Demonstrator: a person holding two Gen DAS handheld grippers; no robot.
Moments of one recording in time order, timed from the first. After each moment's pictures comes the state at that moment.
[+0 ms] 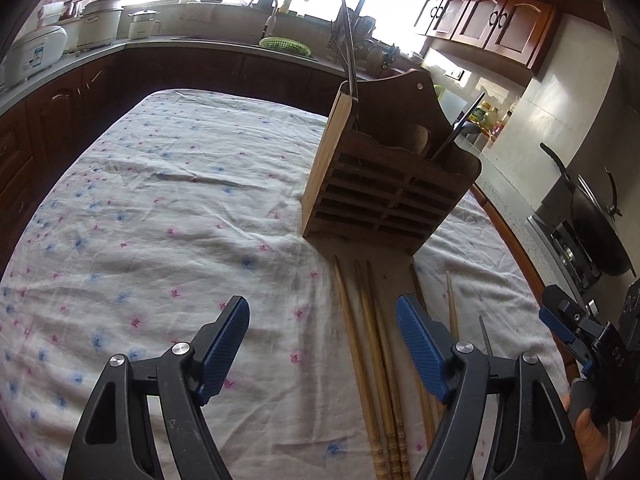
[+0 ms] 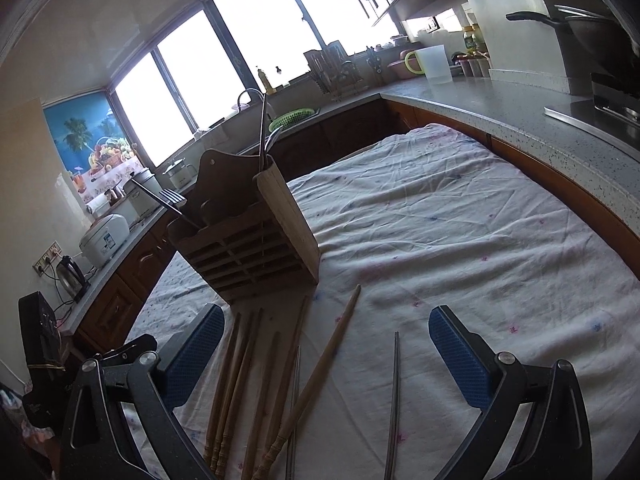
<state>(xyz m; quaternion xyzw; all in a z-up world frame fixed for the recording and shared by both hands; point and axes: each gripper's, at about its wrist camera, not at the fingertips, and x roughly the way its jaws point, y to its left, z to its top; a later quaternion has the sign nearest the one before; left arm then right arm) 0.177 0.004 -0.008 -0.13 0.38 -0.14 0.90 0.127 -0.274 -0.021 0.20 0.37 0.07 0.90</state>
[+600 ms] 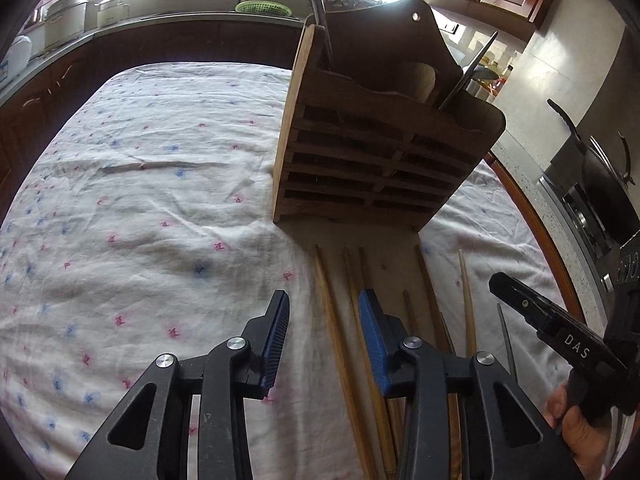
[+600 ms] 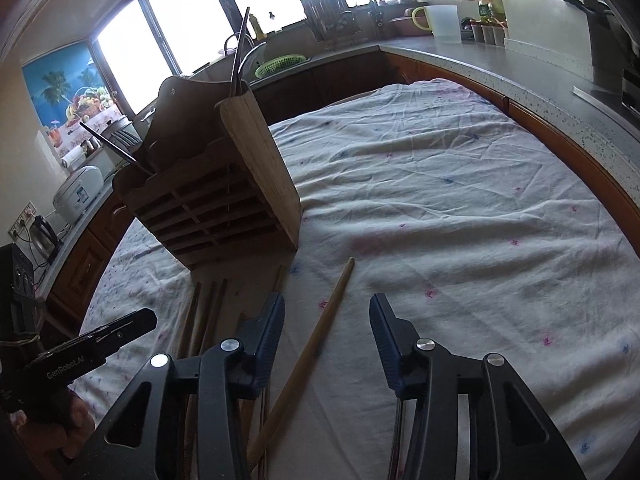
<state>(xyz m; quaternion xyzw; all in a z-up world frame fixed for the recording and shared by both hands) 0.240 -0.037 -0.033 -0.09 0.45 -0.16 0.87 0.175 -0.251 -0.064 0.15 0.46 0.07 0.87</state>
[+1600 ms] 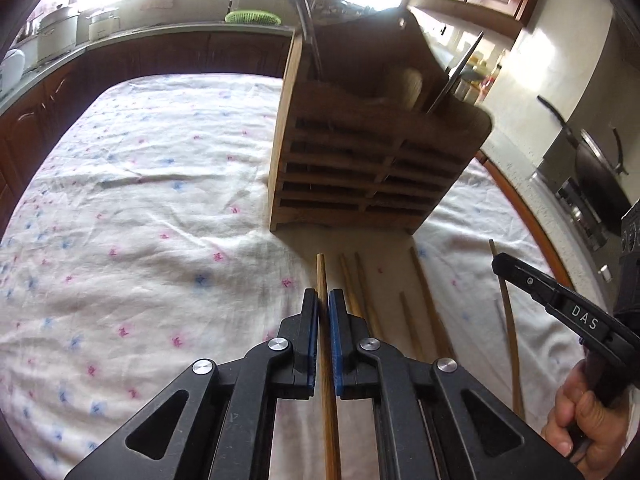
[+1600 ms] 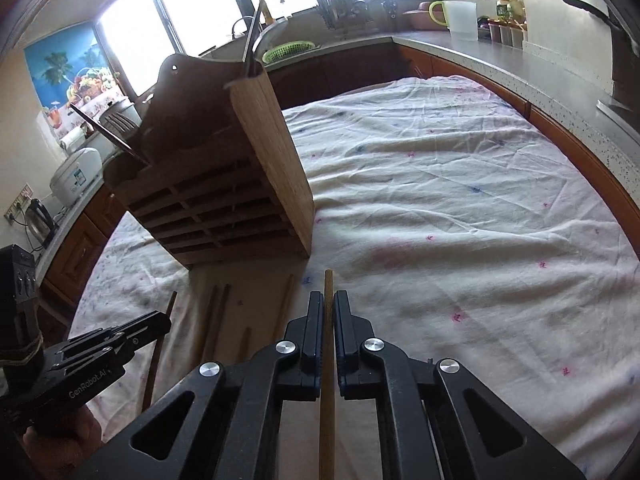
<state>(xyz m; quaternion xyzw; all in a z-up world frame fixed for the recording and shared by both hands) 0.232 -0.033 -0.031 -0.09 0.42 -0.17 0.88 0.187 -0.237 -0.051 0.14 0.46 0.09 0.87</state>
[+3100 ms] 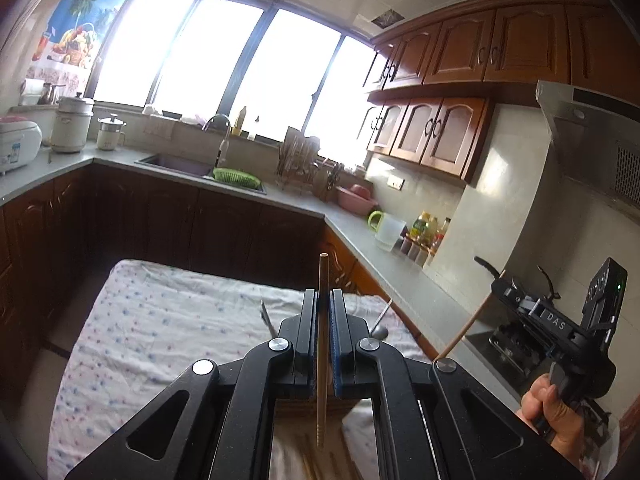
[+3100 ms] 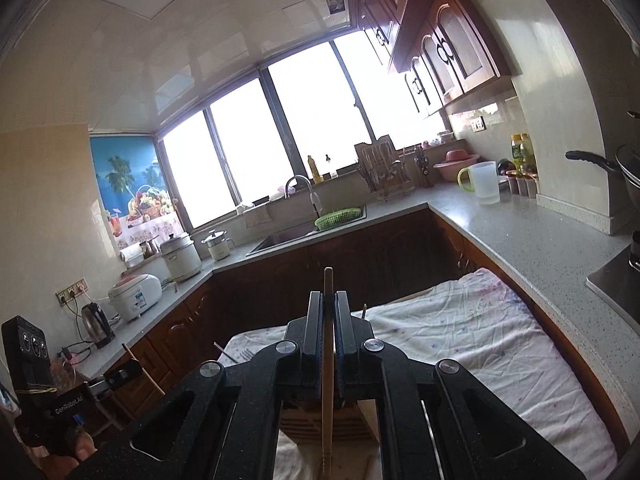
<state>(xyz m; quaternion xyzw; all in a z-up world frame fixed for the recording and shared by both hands) 0.178 0.052 0.145 -0.15 0.17 -0.20 0.95 0.196 -0.262 0.149 0.19 0.20 0.11 0.96</state>
